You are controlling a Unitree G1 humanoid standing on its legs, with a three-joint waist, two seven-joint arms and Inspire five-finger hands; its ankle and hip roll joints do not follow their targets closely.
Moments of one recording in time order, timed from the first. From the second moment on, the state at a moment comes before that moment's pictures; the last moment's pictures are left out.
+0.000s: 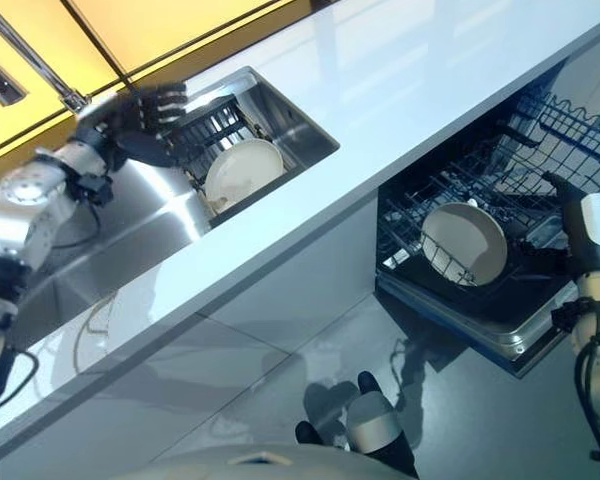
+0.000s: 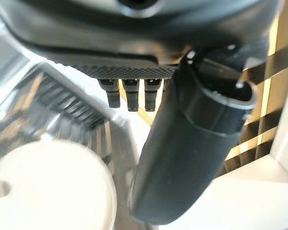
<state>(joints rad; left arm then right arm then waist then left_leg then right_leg) -0.86 0.96 -0.40 0.54 -0.65 0.00 -0.20 0.16 -0.90 -0.26 0.04 -0.36 0.03 -0.19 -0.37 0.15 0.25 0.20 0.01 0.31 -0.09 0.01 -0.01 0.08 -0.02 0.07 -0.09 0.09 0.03</state>
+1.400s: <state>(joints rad) -0.96 0.93 -0.43 0.79 -0.54 0.03 -0.07 0.14 -1.04 -0.18 0.04 -0.31 -0.04 -0.17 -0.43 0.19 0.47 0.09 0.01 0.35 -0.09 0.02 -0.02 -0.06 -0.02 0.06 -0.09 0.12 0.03</state>
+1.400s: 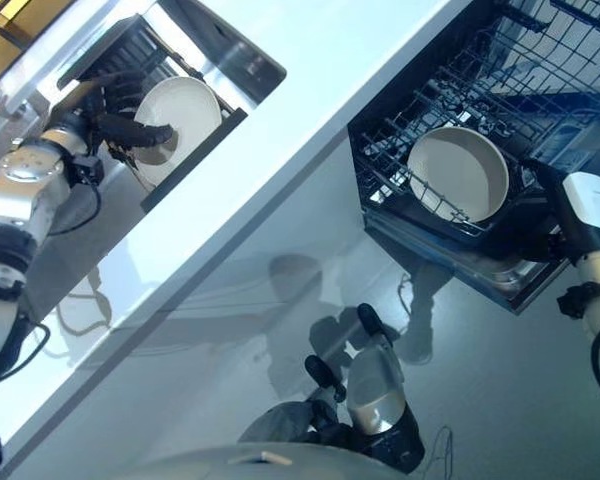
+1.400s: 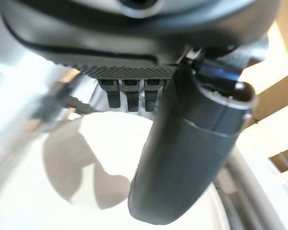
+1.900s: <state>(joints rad) -1.06 0.99 -0.53 0.81 -0.47 0.02 -0.08 0.04 -1.09 -0.10 0.04 -0.27 -0.03 -0.15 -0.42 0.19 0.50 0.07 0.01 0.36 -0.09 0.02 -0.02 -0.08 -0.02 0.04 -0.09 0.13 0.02</state>
